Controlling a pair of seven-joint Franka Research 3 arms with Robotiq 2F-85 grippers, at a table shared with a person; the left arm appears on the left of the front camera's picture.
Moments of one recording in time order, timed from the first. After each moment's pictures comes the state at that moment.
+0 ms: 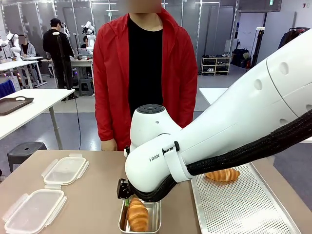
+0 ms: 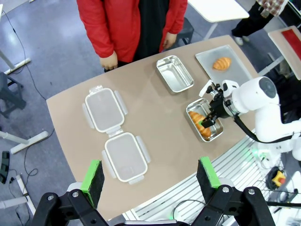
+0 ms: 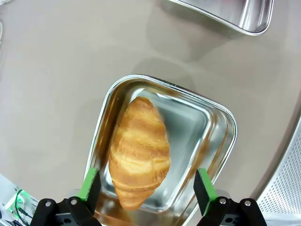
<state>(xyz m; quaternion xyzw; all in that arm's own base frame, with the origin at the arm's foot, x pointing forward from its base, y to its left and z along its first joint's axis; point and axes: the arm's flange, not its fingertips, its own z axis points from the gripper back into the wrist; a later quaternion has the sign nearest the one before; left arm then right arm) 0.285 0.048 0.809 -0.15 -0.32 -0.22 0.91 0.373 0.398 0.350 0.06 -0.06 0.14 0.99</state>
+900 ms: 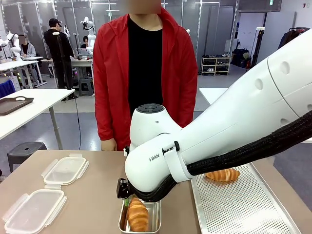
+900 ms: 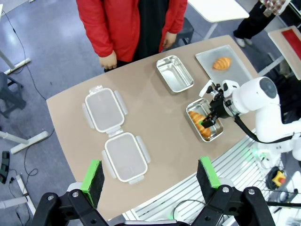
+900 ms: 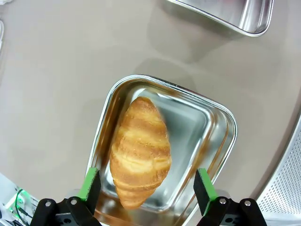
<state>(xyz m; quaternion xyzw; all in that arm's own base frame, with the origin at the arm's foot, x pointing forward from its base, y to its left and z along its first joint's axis) 0.285 0.048 0.809 -0.15 -0.32 -0.22 0.91 0.372 0.399 0.351 0.06 -0.06 0.14 0.99</state>
